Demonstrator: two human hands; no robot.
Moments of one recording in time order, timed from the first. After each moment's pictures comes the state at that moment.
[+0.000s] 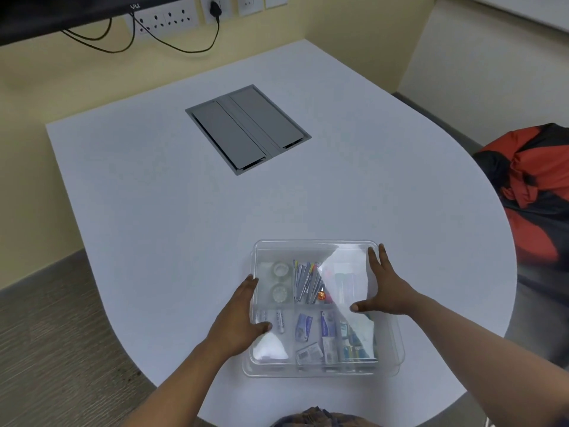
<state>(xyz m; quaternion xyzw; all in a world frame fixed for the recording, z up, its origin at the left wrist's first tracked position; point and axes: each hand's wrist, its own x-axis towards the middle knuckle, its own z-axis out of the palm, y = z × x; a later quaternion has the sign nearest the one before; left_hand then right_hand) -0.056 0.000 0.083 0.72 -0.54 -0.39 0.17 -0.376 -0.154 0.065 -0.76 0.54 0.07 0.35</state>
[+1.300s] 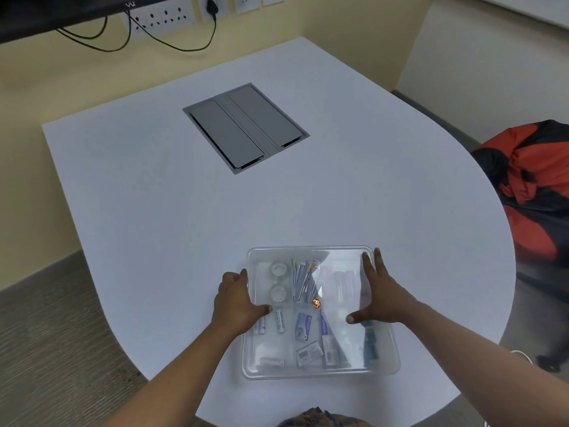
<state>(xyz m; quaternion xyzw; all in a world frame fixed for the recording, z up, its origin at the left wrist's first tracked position) -0.060 -0.029 0.086 0.80 -0.48 -0.33 0.13 -0.365 -0.135 0.081 -0.76 0.55 0.13 0.33</state>
